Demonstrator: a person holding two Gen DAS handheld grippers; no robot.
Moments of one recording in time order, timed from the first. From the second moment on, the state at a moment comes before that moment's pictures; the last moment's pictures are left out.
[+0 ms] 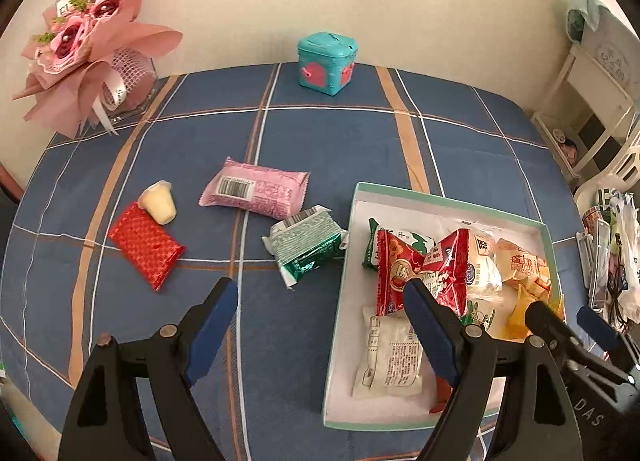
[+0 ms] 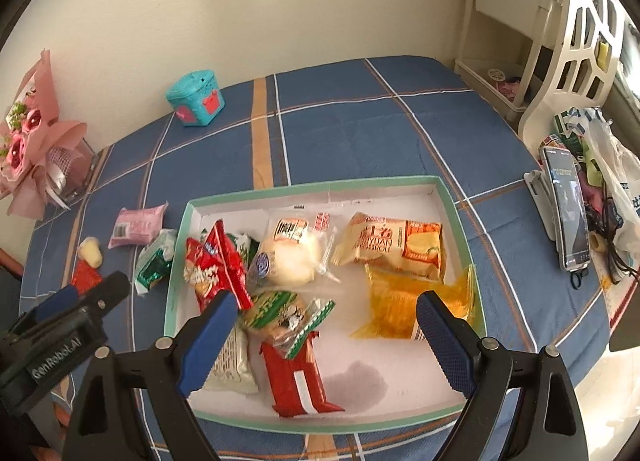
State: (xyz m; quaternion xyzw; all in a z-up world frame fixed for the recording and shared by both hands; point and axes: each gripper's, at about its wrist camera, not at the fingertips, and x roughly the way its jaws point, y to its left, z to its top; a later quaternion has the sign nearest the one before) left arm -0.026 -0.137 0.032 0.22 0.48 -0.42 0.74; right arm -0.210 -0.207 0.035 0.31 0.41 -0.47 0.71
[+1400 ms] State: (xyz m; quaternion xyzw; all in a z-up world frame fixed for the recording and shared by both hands) left arm -0.010 -0.125 0.029 0.20 0.47 -0.40 0.76; right arm -0.191 -0.200 0.029 0.30 0.41 -0.48 0.72
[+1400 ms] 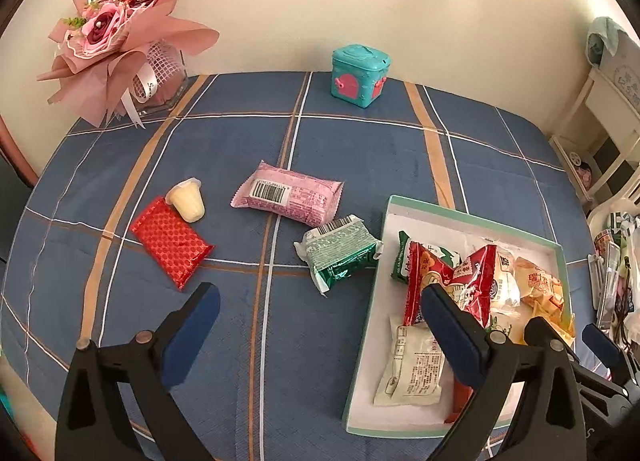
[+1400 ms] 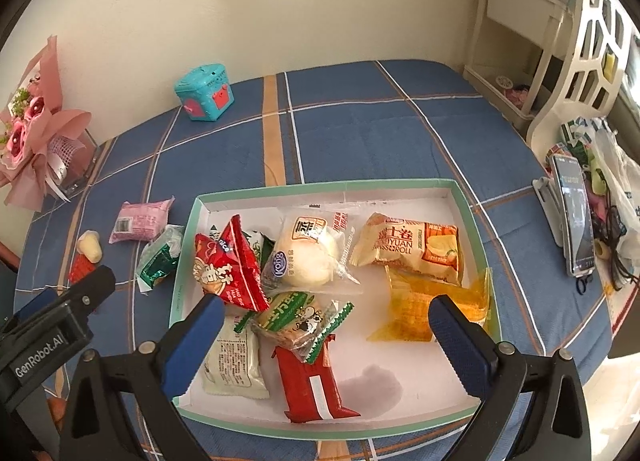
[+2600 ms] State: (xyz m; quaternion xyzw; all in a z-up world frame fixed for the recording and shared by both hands) left arm 0.112 -0.036 0.011 0.13 0.53 -0.28 0.79; right arm -0.068 -0.140 -0.006 0.29 0.46 -0.37 0.76
